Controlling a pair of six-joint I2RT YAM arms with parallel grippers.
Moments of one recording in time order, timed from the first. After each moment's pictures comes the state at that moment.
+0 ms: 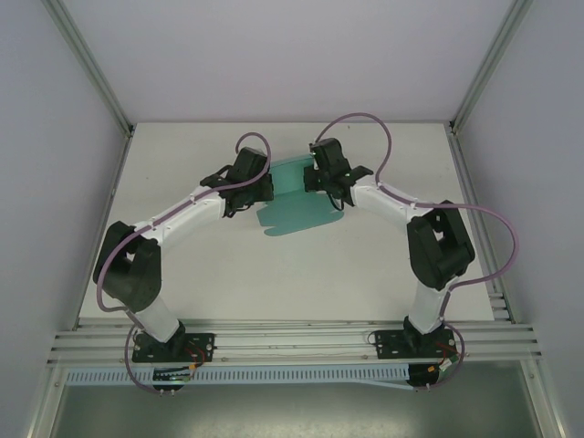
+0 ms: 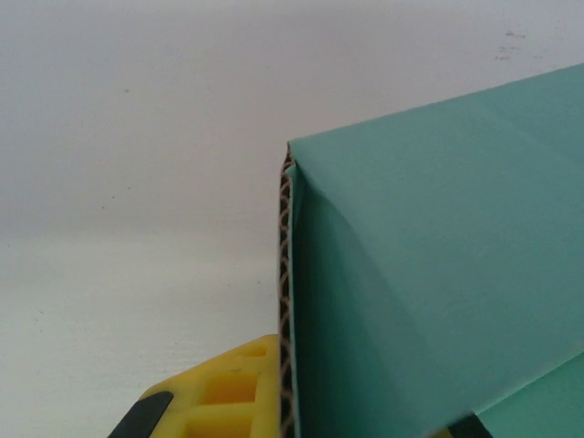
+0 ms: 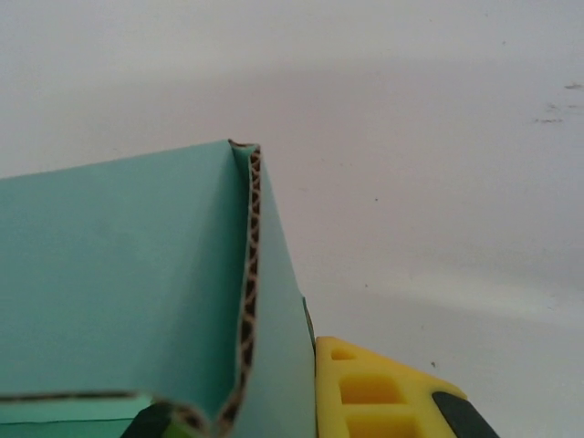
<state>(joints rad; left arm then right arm) -0.57 1.67 1.25 -0.43 -0.13 -0.55 0.59 1.82 1.36 -0.31 0.13 0.33</state>
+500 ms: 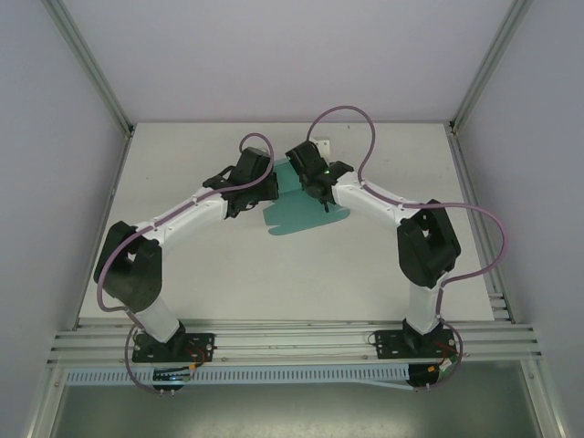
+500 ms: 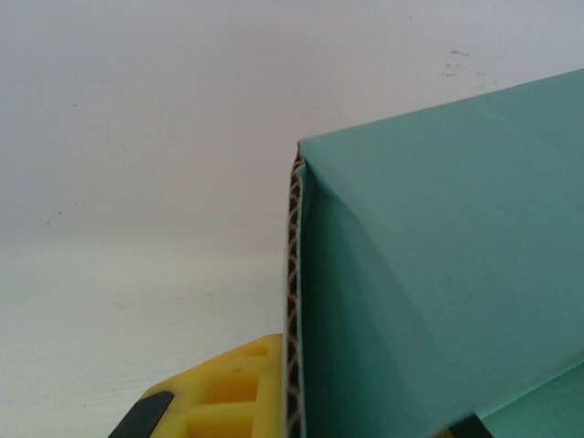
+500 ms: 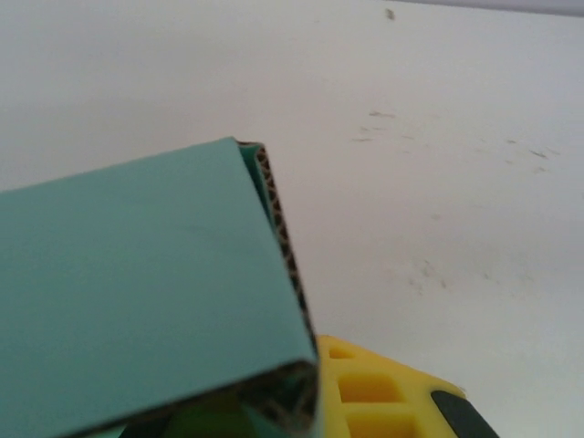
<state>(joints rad) -0.59 1.67 1.25 -0.37 -0.10 -0.57 0.70 1.88 1.52 -0.57 0.60 0.51</state>
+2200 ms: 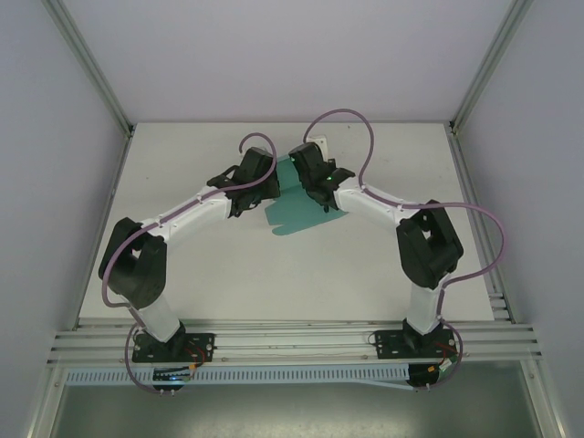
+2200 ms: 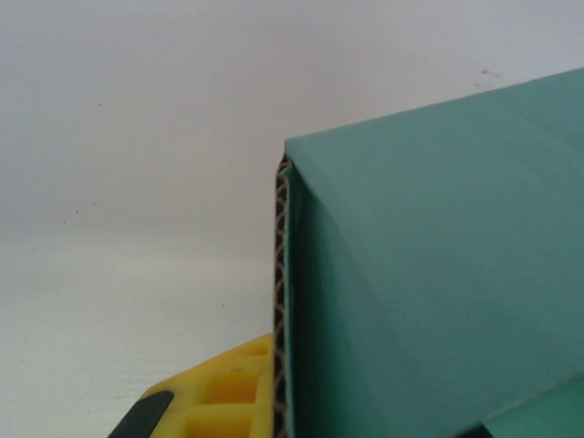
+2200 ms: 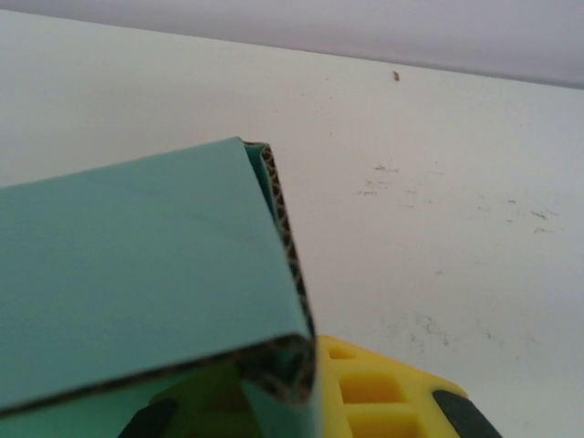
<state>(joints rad) -0.60 1.71 1.27 -0.37 -0.16 -0.62 0.68 1.85 1.41 -0.32 0.57 0.30</state>
